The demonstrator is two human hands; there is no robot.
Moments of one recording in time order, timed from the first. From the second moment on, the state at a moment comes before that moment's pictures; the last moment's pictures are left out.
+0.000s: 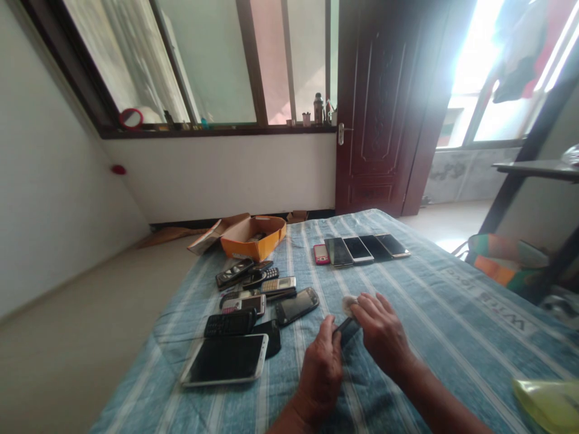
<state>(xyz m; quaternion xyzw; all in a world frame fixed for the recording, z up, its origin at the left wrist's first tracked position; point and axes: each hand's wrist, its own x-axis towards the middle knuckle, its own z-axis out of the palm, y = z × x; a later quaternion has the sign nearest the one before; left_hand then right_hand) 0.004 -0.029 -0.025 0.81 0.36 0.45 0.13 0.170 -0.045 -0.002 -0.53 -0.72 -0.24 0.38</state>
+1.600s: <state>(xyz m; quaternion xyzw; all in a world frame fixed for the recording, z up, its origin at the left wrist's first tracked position) 0.004 -0.030 -0.025 0.81 0.36 0.45 0.10 0.181 -0.043 -0.004 -0.55 -0.70 -0.23 0.39</state>
